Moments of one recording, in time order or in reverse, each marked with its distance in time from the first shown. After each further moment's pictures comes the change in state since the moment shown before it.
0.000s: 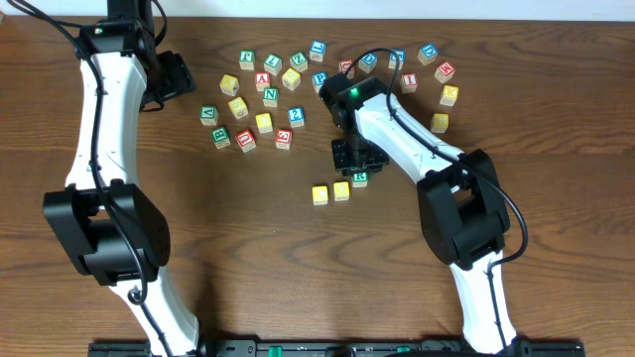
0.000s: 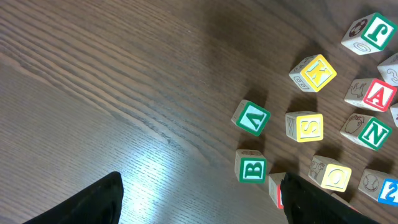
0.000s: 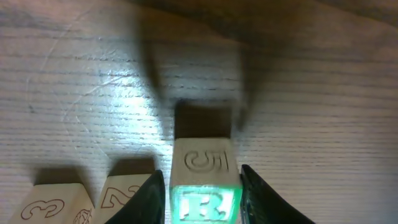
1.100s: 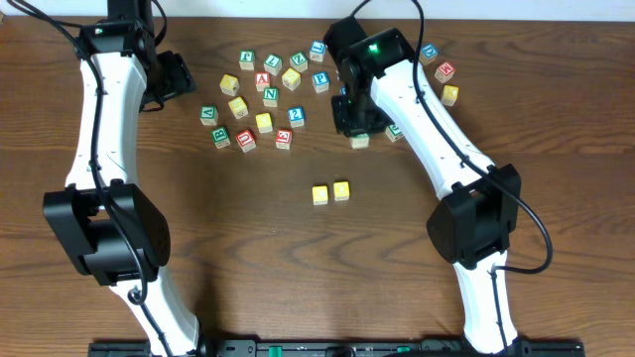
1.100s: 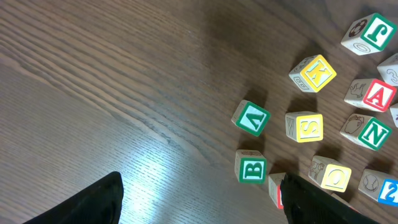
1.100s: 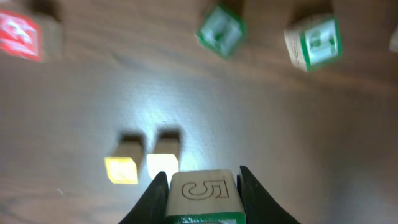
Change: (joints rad) left arm 0.000 0.000 0.000 0.000 0.000 0.000; right arm -0.032 -0.010 0.405 -0.264 -0.003 -0.067
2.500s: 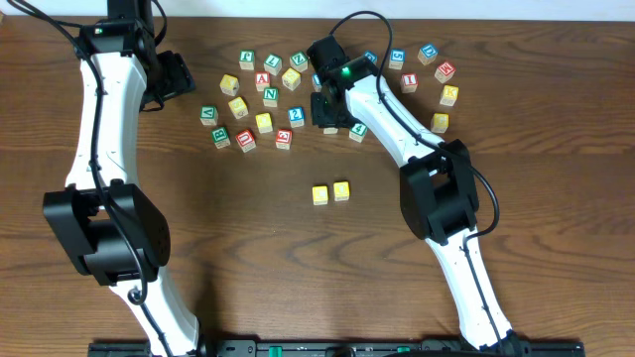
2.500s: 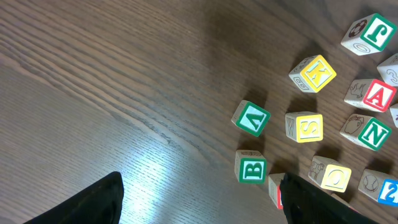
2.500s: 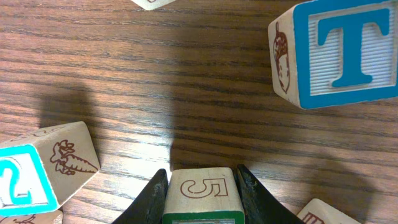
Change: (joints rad) left arm 0.000 0.000 0.000 0.001 0.000 0.000; right arm 0.000 0.272 -0.002 0.494 -0.016 0.100
